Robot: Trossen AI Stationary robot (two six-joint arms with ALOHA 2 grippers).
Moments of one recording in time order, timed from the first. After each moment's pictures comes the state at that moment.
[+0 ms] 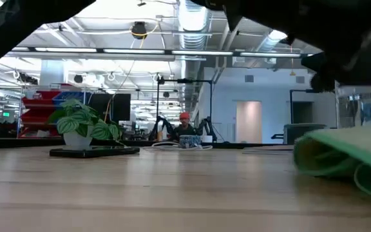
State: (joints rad) left arm -0.24 2.52 2.26 -0.28 0.06 -0.18; right arm -0.03 0.03 0.01 0.04 0.13 0.15
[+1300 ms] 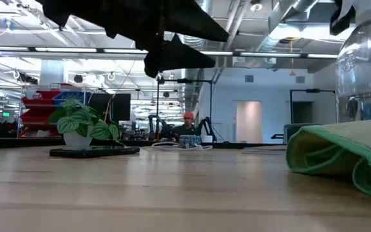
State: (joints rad) left arm -0.35 1.71 0.90 0.46 -0.42 -0.38; right arm 0.06 0.15 0.40 0.00 -0.08 0.13
